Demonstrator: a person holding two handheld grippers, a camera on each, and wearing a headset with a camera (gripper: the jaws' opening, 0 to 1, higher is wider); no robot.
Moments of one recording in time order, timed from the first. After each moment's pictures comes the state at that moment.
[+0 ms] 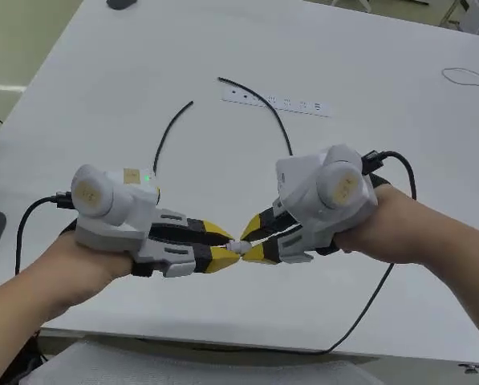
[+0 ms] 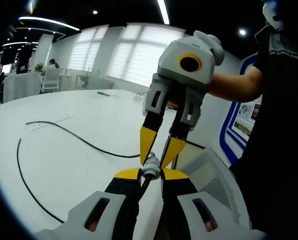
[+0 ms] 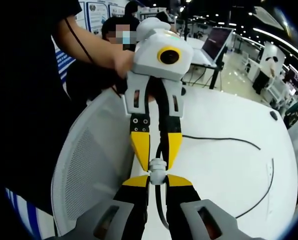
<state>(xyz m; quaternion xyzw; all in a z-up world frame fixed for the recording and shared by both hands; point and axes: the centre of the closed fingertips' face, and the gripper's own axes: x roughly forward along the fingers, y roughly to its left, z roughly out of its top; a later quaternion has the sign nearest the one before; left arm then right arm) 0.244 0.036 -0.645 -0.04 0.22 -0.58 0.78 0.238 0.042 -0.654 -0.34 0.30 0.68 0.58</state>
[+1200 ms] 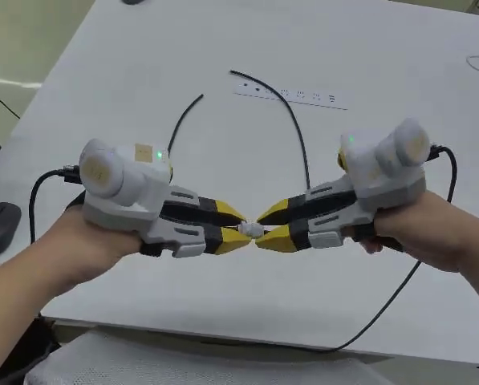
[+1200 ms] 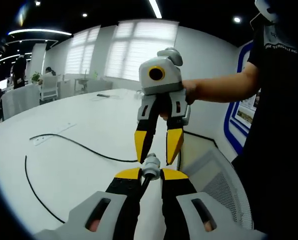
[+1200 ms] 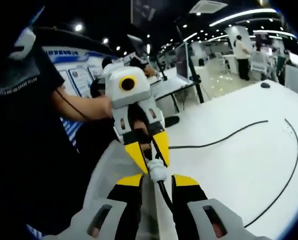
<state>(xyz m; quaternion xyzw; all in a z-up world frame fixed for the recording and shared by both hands) 0.256 0.028 -0.625 0.02 0.21 -0.58 0.79 0.252 0.031 -0.621 0.02 0.35 0.70 0.63</state>
